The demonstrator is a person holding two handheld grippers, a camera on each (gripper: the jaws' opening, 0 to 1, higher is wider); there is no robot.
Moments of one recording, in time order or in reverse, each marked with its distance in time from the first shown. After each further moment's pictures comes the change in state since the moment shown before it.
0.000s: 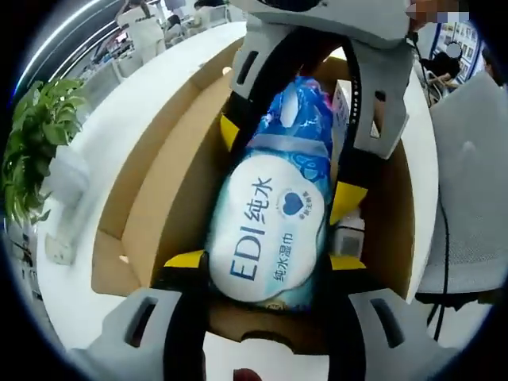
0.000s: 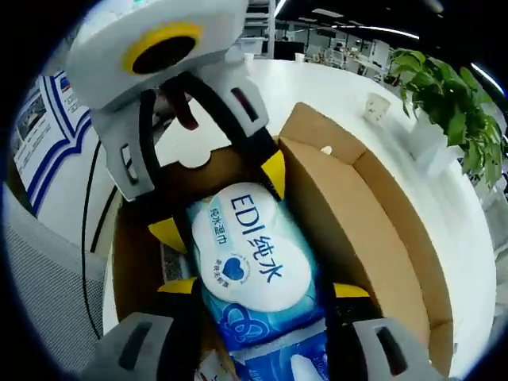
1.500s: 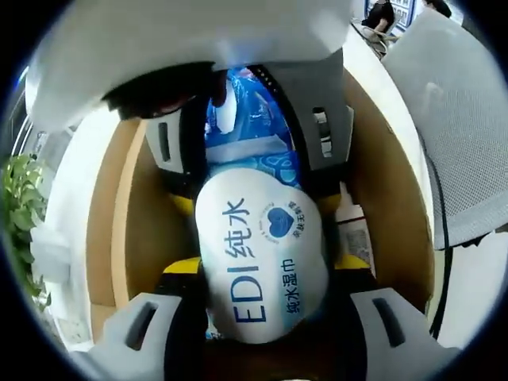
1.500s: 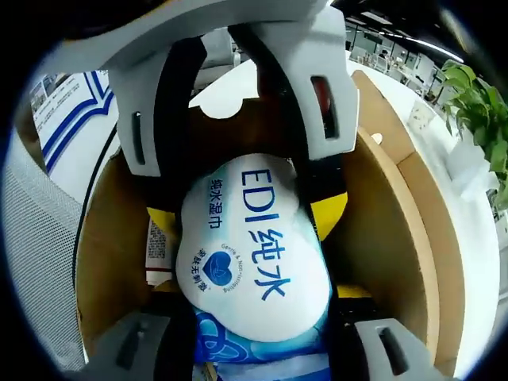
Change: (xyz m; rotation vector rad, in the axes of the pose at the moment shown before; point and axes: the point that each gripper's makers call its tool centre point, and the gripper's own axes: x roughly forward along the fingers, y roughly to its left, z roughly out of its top) left arm 0.022 -0.020 0.011 0.333 -0.009 -0.151; right arm 0.028 0.009 -0.010 -0.148 0.010 0.110
